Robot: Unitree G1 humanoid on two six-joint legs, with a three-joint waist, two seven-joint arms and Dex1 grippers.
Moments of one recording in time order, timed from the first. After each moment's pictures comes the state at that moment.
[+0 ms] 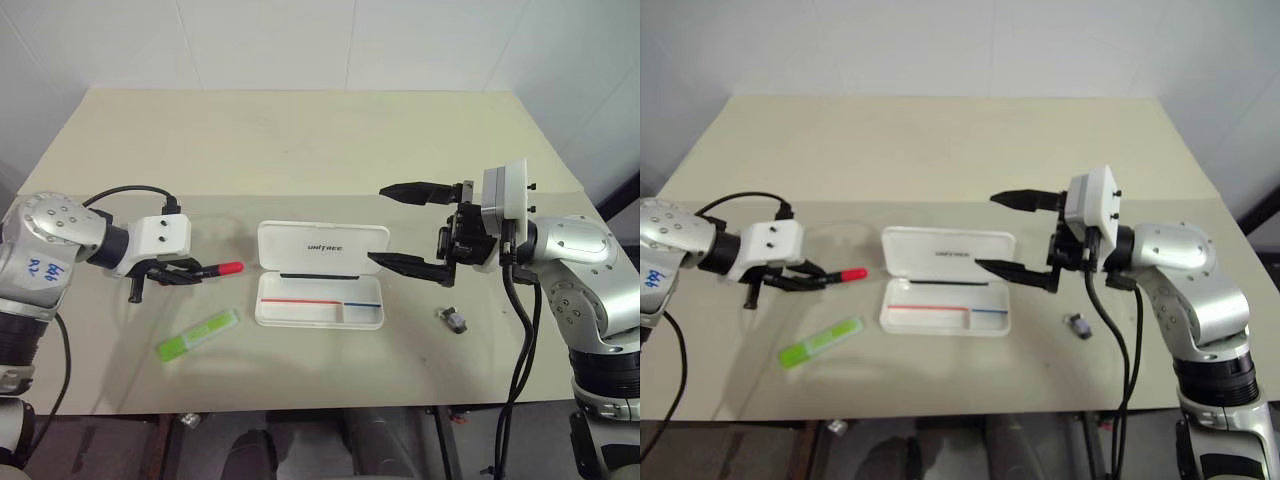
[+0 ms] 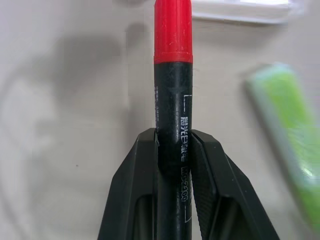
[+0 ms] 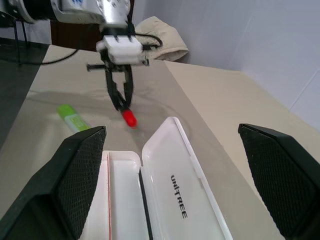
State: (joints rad) left arm -0.61 1.09 -0.12 0.05 -0.08 0.25 -1.40; right arm -0.53 -0.69 -0.05 -0.32 0.61 0.37 1.06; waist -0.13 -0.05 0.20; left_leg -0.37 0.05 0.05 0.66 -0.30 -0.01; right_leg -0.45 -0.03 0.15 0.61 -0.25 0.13
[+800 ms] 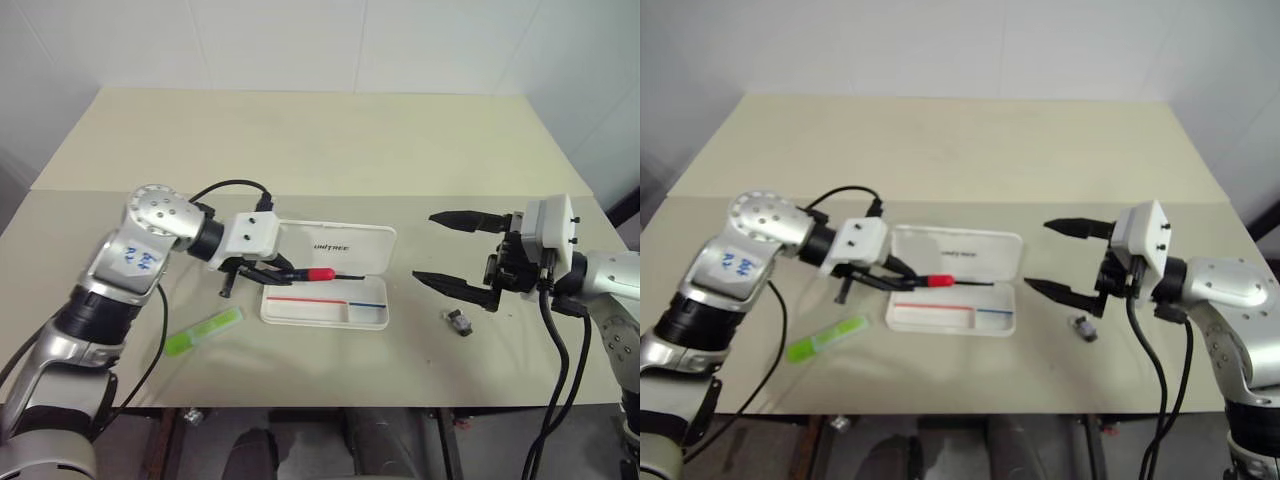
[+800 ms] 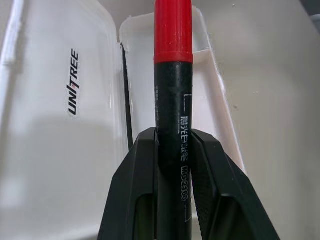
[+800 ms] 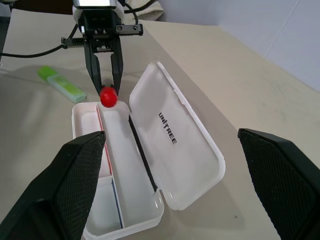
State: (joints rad) left arm -0.83 0.71 -0.32 0.02 -0.09 0.33 -1.35; right arm -0.25 -0.81 -0.24 -0.40 0.62 0.38 1.03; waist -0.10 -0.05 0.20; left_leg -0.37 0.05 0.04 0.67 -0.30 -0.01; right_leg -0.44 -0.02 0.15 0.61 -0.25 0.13
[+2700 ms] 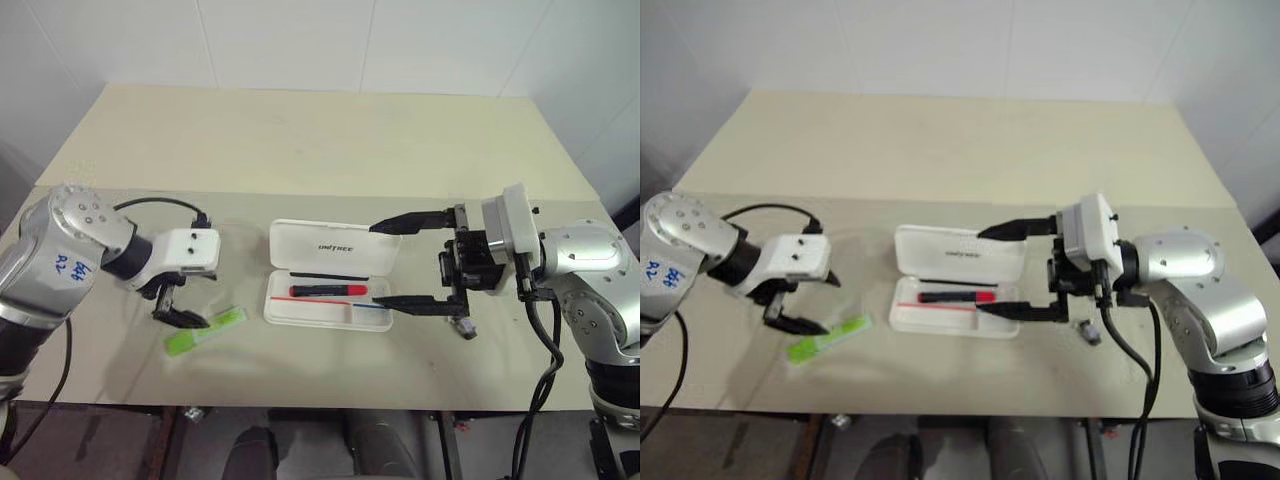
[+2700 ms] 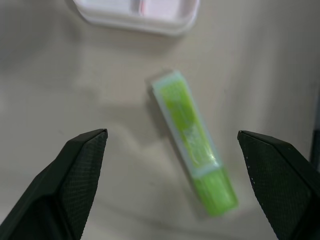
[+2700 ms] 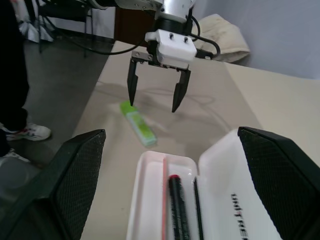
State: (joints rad) left arm -0.61 1.21 -0.28 -0.28 -0.04 0.72 -1.44; right arm -0.50 -0.76 -0.01 -0.42 0.68 0.41 1.20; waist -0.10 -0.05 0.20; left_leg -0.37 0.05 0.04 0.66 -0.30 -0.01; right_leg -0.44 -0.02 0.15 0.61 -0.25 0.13
